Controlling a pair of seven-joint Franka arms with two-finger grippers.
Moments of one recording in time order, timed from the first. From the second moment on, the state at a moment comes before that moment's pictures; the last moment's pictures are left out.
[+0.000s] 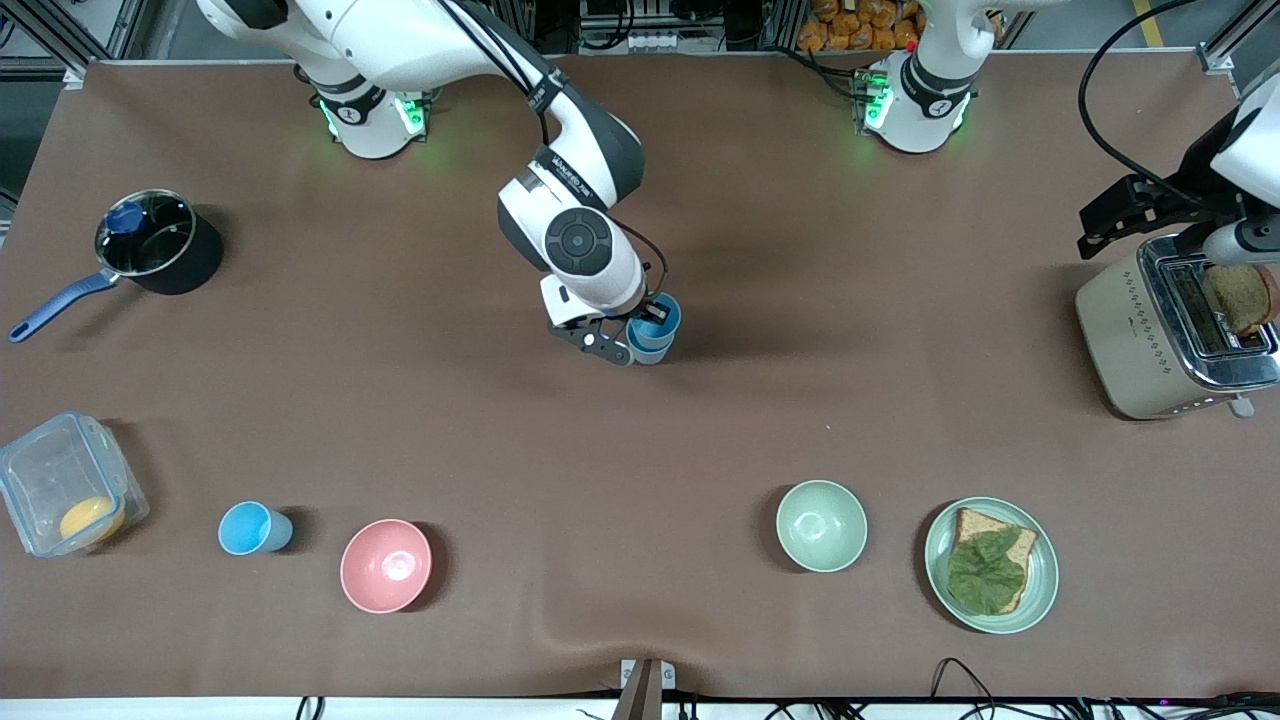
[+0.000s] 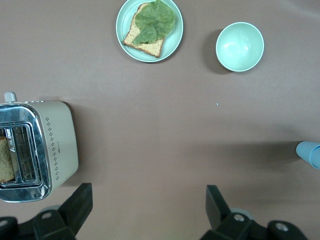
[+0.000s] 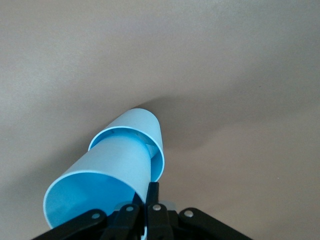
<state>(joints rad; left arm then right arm) -0.08 0.00 -0.03 -1.50 0.01 1.53 -0.13 0.61 0.61 0.19 -1.53 0.15 2.08 1.16</state>
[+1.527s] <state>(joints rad) -0.08 0.00 -0.03 -1.50 0.01 1.46 -0.20 0.08 0.49 0.15 -1.48 0.04 1.62 0.41</state>
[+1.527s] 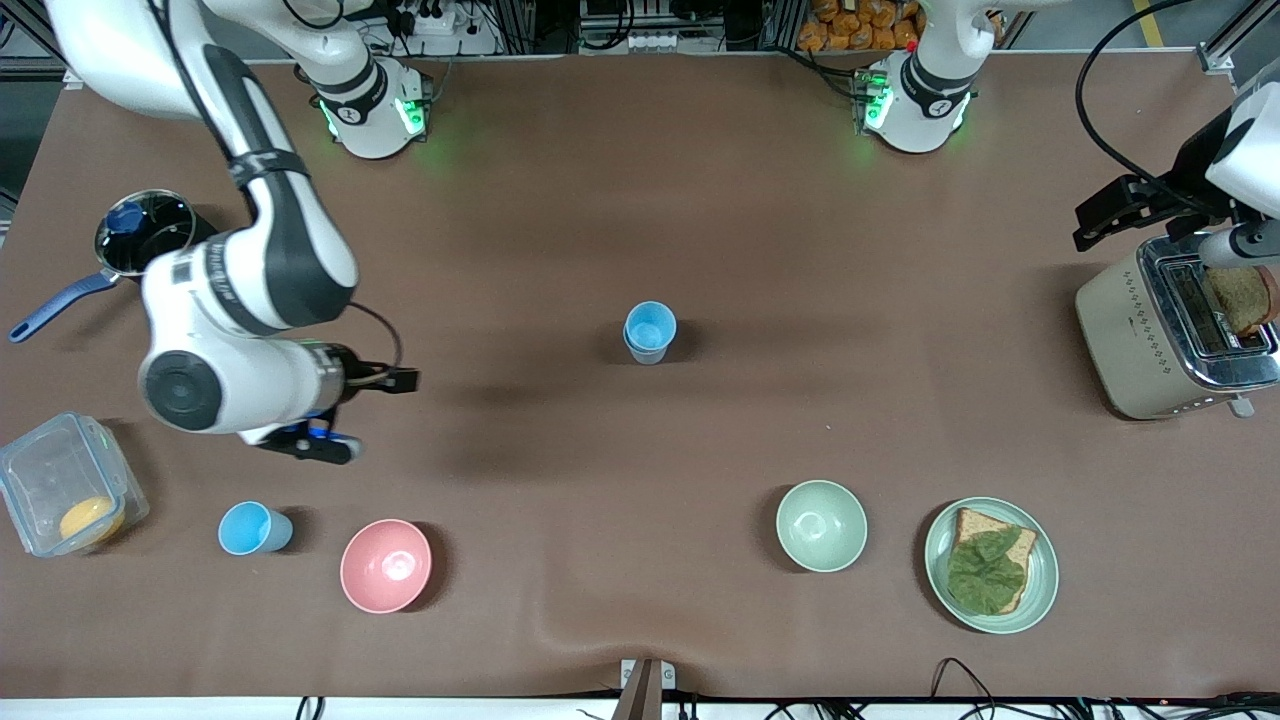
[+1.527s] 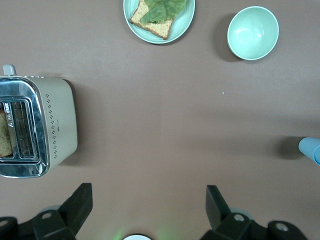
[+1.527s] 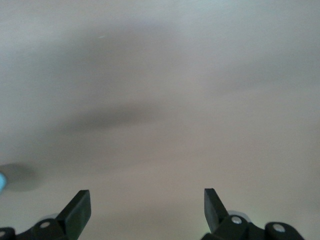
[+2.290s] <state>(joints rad) -0.08 0.00 -0.05 -1.53 0.01 1.46 -0.20 0.00 0.11 0.01 -1.72 0.02 1.72 -0.03</state>
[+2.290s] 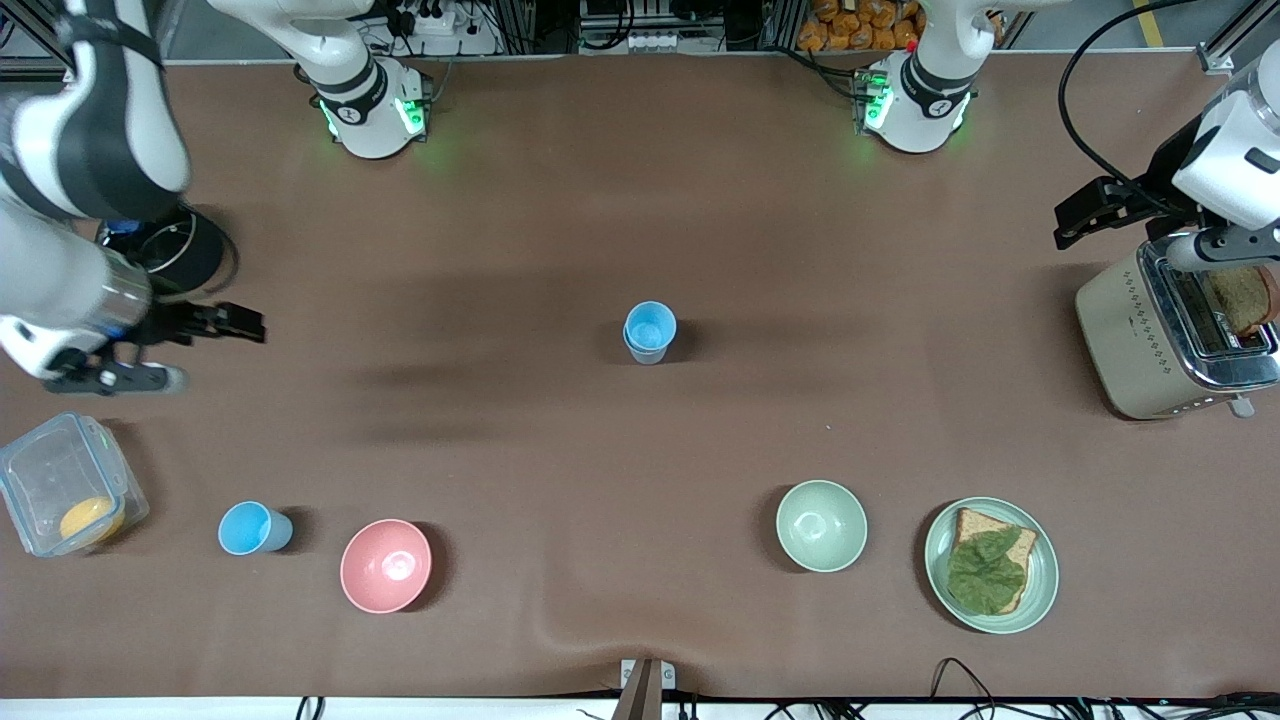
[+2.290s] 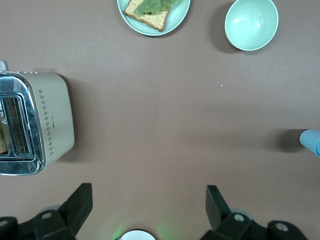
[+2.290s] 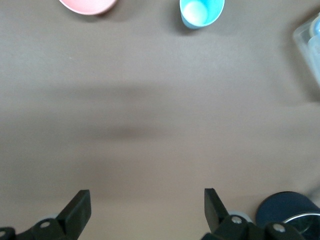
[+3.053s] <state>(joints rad) -0.08 -0.01 -0.05 -1.53 0.01 1.46 -0.20 0.02 0.06 -0.04 -1.54 0.02 1.50 -0.03</state>
